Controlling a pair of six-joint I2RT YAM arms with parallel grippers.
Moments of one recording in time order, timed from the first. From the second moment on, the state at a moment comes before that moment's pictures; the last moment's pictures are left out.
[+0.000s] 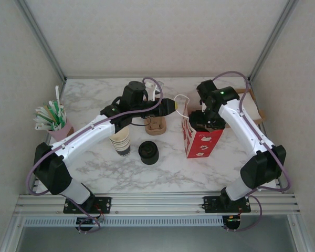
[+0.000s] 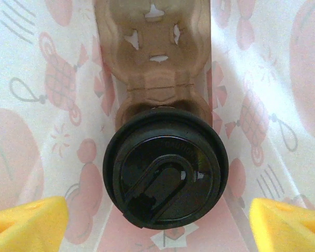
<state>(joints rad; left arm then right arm) -0.66 1.54 1.37 -0.22 0.46 -0.75 0.41 1.56 1.58 -1.39 0.02 0.37</state>
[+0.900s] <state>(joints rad) -0.66 1.54 1.37 -0.22 0.46 -0.76 0.41 1.46 1.65 -1.41 0.02 0.38</state>
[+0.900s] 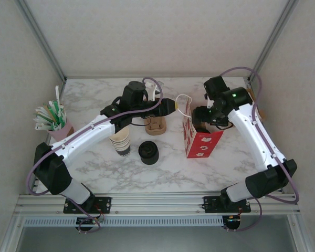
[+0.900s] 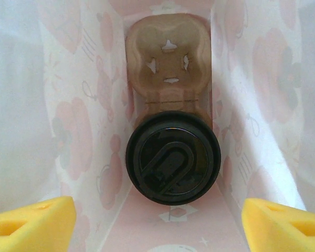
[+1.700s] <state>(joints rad) -0.67 1.55 1.39 -0.22 0.46 -0.76 0.41 1.35 1.68 -1.40 -0.01 0.38</state>
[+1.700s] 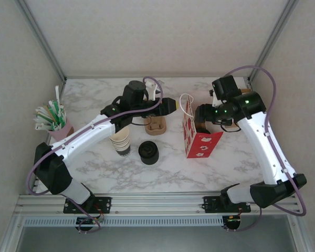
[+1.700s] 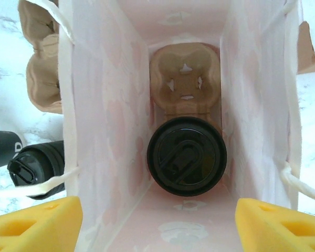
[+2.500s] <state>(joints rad) -0.67 1.48 1.45 -0.30 0.38 -0.73 0.41 1.17 1.68 -1.35 -0.06 0.38</state>
